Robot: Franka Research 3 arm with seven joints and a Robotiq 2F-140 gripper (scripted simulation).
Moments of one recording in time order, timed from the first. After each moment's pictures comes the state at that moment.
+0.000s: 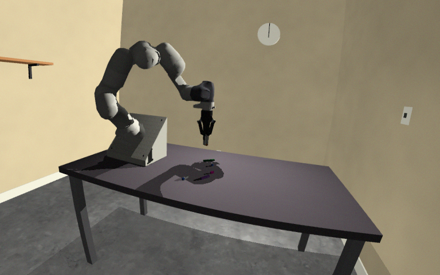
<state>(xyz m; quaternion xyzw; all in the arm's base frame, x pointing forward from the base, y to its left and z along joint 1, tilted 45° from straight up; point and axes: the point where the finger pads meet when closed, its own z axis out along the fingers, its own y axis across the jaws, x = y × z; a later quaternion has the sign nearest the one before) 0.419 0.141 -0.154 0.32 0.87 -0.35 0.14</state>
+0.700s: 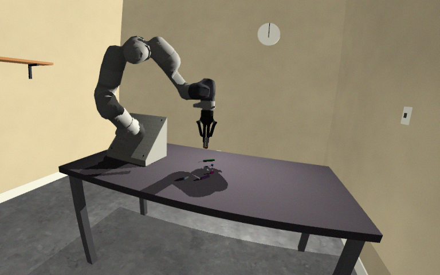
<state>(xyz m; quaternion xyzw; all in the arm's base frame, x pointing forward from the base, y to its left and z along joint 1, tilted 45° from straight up) 0.457 0.083 -0.081 0.40 0.82 -0.35 0.19</state>
